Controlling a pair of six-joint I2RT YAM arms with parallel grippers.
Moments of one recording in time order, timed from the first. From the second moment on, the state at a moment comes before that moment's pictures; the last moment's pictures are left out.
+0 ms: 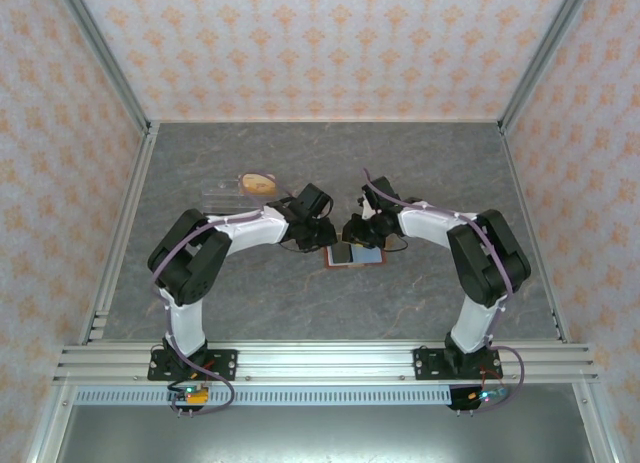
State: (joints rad) left arm -0.64 1.89 1.17 -0.35 0.21 -0.94; right arm 0.48 1.78 1.02 -0.37 -0.41 0.63
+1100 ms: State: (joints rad) left arm -0.63 1.92 1.18 -0.35 0.20 -0.93; right arm 0.46 1.80 1.02 -0.41 -0.44 0.55
